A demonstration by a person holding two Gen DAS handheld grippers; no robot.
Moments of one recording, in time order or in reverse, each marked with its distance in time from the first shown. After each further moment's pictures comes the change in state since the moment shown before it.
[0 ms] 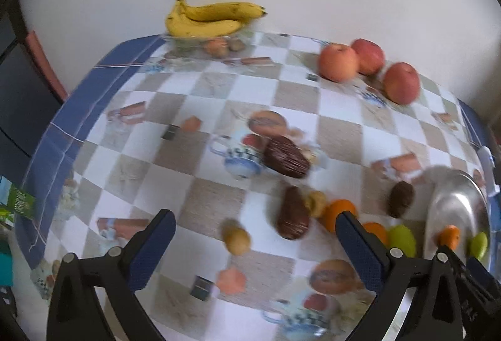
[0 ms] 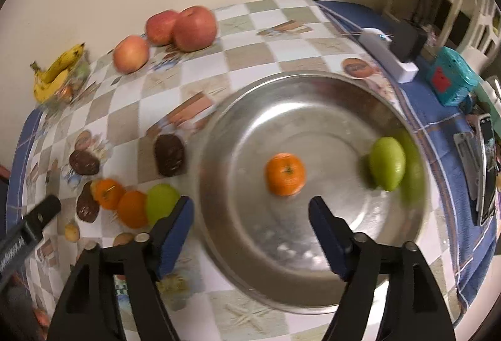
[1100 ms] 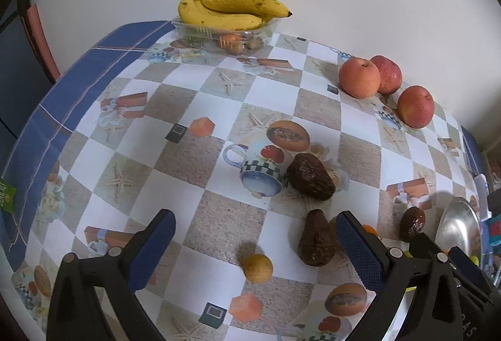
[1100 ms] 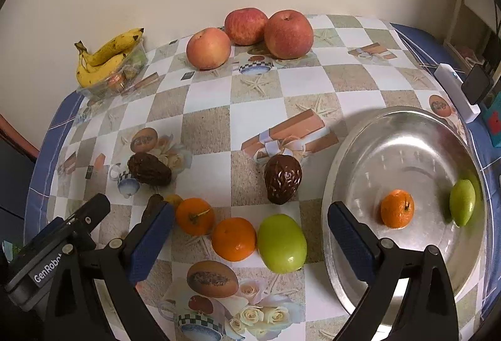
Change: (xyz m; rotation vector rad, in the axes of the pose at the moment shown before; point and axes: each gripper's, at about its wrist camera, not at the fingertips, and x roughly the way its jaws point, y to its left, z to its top) left arm 0.025 0.034 0.013 -0.090 0.016 -0.087; right arm 0.012 0.081 0.018 -0.113 -0.032 0.159
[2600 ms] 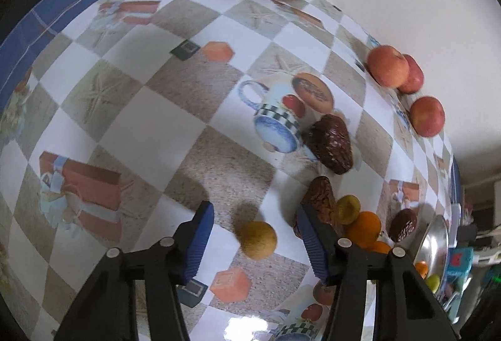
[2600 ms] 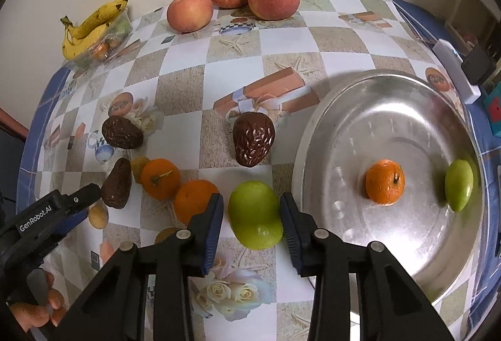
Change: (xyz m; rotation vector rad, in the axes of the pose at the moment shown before) left arm 0.041 0.041 -0.019 -0.272 0.213 -0.142; right arm 0.014 -0.024 -0.014 -0.003 0.145 -0.021
